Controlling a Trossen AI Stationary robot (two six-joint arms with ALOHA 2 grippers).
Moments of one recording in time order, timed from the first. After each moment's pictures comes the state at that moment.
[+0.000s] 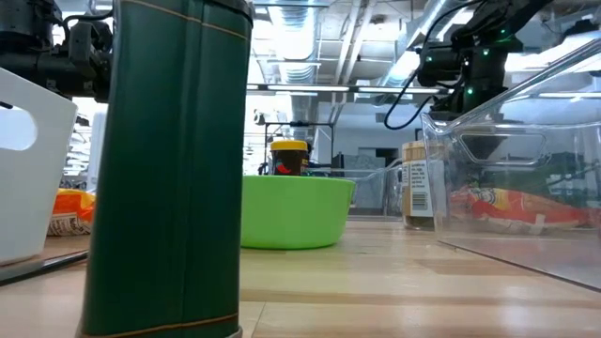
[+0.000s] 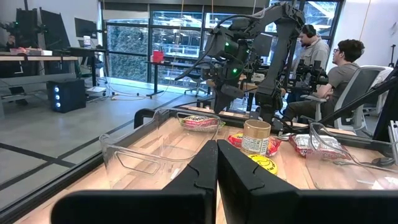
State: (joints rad) left arm 0.38 0.11 0.01 0.18 0.07 -0.09; right arm -0.57 1.28 0.86 -0.93 0.18 0.57
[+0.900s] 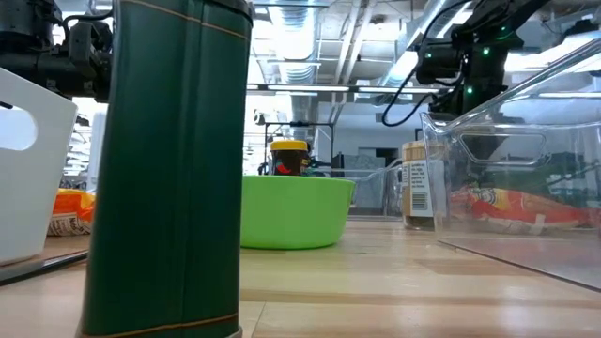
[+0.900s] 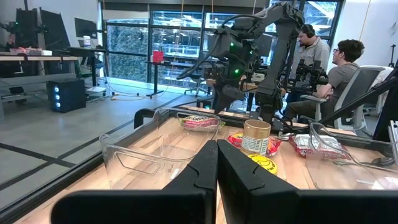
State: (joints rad) left arm 0.38 0.11 0.01 0.18 0.07 -0.09; right arm -0.52 1.28 0.86 -0.93 0.26 0.58
